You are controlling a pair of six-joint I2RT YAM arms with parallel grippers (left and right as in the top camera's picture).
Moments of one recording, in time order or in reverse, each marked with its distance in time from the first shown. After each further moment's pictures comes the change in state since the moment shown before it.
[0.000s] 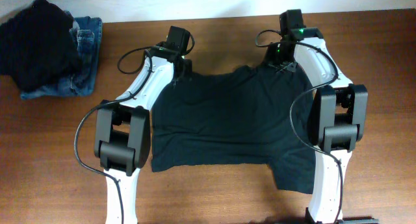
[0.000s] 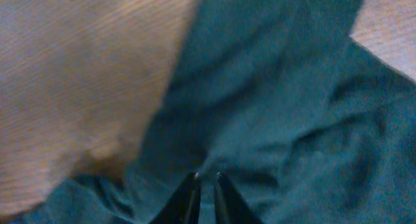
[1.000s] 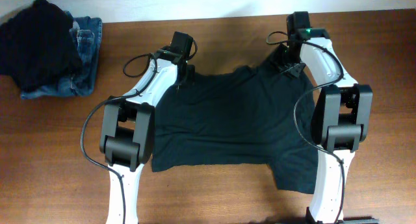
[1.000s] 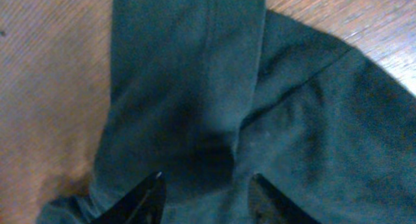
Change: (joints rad) left arm -0.005 0.060 0.005 0.006 0.031 -0.015; right arm -0.034 0.000 -0.016 -0.016 0.003 0.185
